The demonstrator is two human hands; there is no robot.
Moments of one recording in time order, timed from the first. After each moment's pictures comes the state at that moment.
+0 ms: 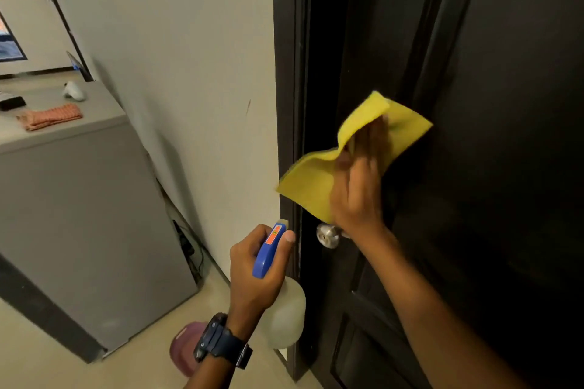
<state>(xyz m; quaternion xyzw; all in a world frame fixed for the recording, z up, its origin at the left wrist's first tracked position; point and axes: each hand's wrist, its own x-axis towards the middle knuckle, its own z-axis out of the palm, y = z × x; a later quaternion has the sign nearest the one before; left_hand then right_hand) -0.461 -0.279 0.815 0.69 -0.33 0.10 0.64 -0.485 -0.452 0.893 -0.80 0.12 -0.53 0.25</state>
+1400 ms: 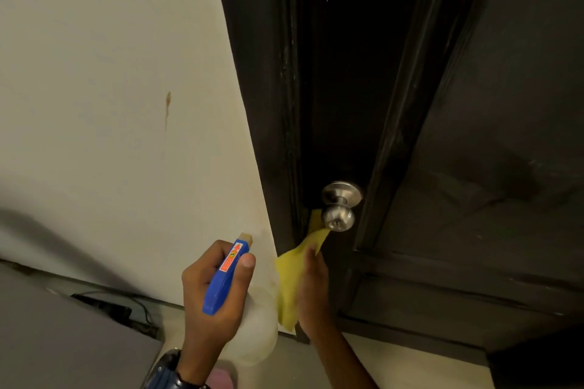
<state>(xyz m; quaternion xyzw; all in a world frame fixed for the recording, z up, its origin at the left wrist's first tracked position) -0.294 -0.253 0.794 0.63 -0.50 -0.08 0.59 -0.390 -0.339 0.694 -0.29 0.52 -0.44 0.67</state>
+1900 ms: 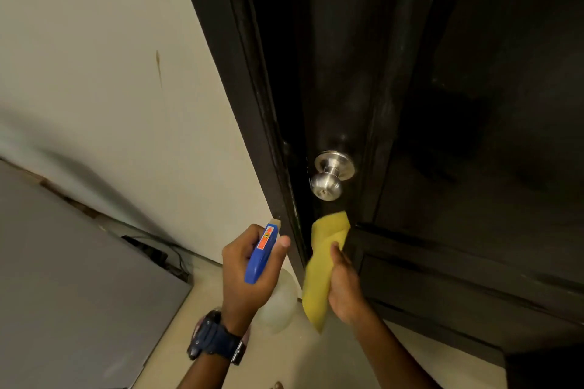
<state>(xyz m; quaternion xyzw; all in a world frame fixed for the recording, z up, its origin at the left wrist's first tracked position) -0.376 -0.259 0.756 0.68 -0.47 -0.09 0.56 -0.483 -0.350 0.635 -0.24 0.55 -0.27 0.75</state>
